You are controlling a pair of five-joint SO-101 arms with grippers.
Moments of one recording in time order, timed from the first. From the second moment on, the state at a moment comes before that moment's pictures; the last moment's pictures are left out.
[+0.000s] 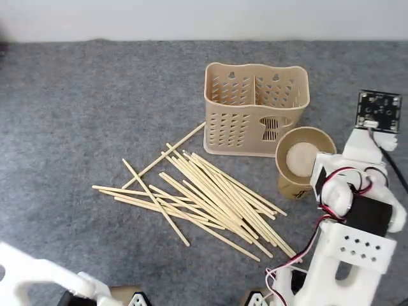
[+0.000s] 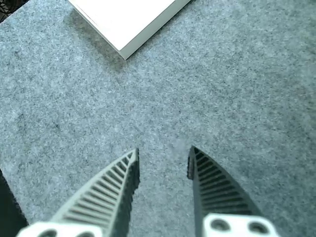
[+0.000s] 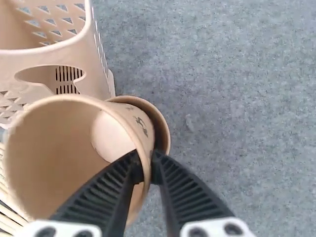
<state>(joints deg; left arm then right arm) -70.2 -30.1 42.5 54.6 -7.5 15.7 -49.8 29.6 75.8 6.0</state>
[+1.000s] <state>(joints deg) -70.2 -30.1 43.4 54.6 -7.5 11.5 -49.8 39.9 66.7 10.8</state>
